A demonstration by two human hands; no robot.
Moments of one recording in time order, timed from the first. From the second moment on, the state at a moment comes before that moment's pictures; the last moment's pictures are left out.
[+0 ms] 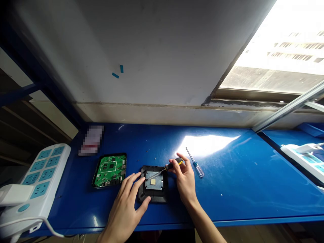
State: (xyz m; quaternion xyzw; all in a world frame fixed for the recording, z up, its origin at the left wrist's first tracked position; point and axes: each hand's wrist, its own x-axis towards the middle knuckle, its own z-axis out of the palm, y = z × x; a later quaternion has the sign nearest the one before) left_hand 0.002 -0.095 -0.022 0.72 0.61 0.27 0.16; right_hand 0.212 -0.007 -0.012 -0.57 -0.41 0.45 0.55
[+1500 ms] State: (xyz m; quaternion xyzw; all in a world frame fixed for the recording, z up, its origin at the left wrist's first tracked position) left_hand 0.004 -0.096 -0.030 0.76 0.59 0.25 0.05; right_hand 0.202 -0.025 0.007 -0.55 -0.50 0.35 0.57
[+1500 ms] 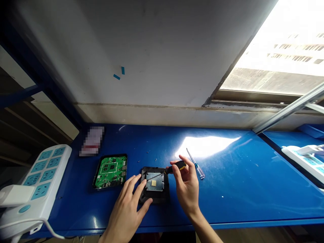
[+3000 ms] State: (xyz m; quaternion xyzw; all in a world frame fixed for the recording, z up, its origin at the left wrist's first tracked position) left_hand 0.004 -0.095 -0.034 0.76 0.59 0.27 0.06; right_hand 0.166 -0.006 0.091 -0.30 -0.89 0.22 0.26
